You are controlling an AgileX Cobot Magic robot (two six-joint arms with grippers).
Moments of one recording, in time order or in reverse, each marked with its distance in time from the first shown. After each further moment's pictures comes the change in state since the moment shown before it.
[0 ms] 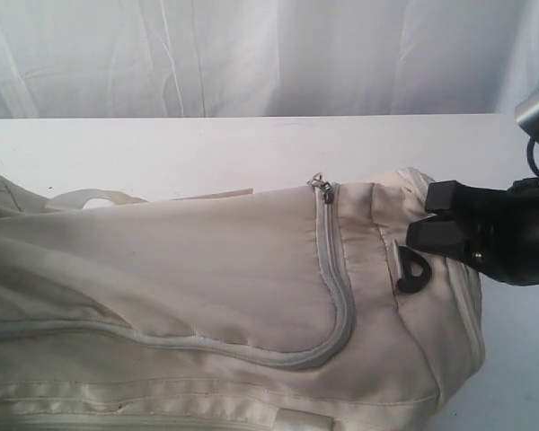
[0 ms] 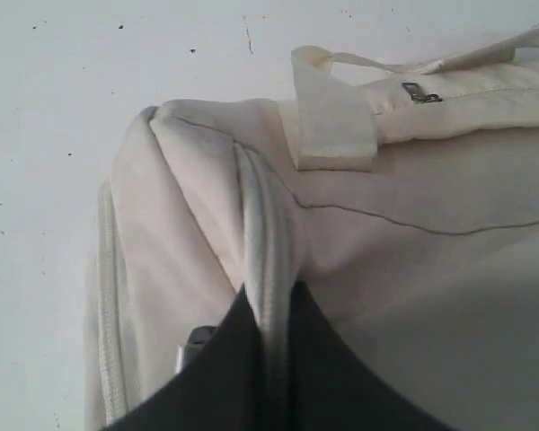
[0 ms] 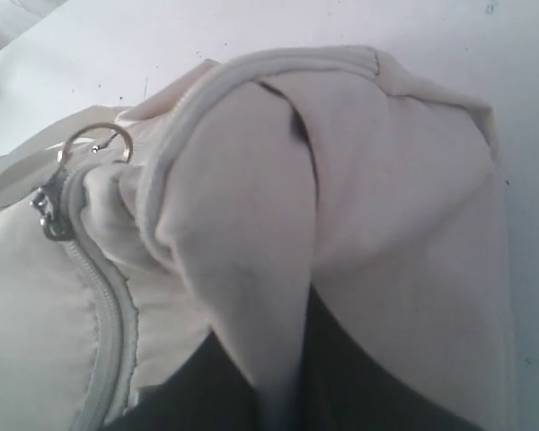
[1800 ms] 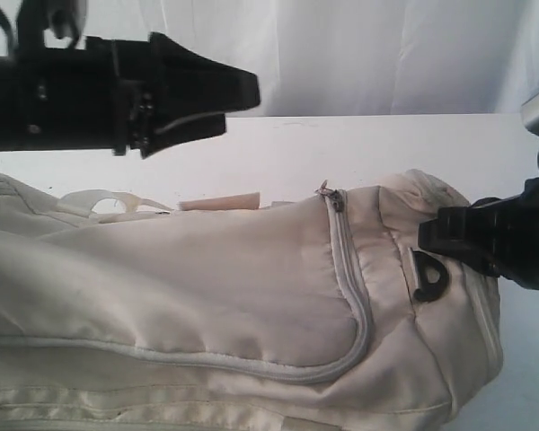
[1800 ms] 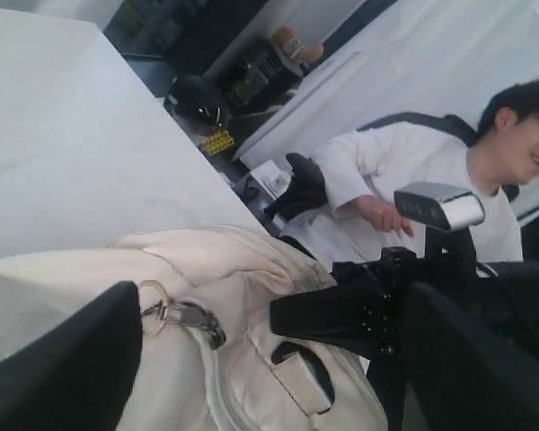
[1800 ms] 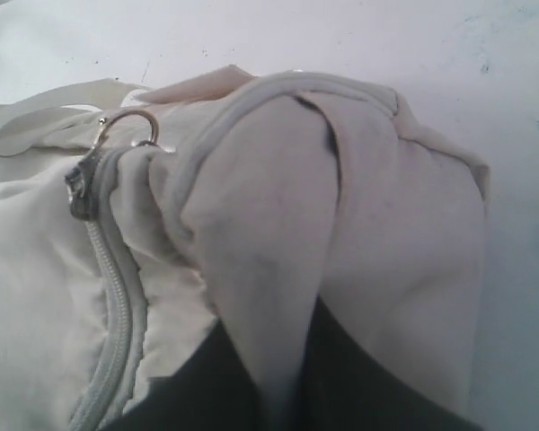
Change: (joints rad) left arm -0.104 0.407 -0.090 -1.806 0.043 1.372; right arm -0.005 -0.055 0.011 -0.046 0.004 -0.155
